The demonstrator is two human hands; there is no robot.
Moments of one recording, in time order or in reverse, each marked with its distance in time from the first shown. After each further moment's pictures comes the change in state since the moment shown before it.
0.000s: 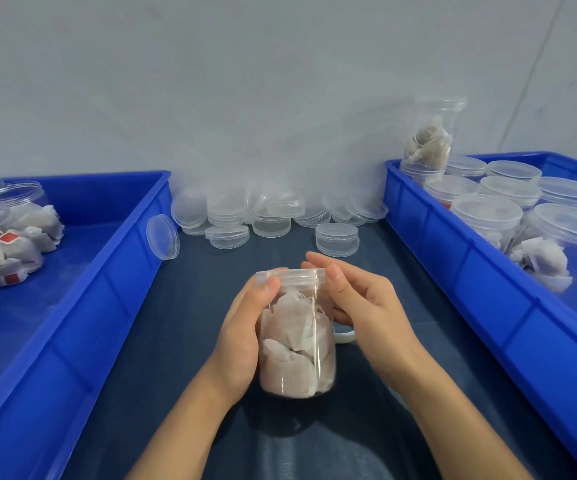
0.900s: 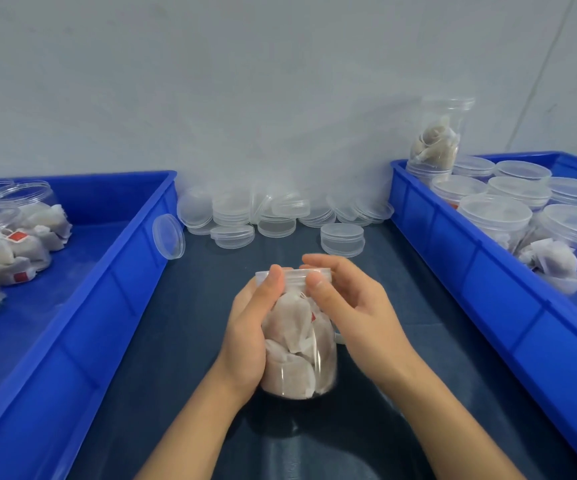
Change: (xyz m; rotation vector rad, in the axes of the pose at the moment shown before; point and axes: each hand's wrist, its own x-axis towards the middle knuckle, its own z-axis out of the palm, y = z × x) left_hand -0.002 -0.001 0.002 -0.040 0.029 0.058; right_hand -0.005 -0.006 0.015 -0.077 -0.003 -0.014
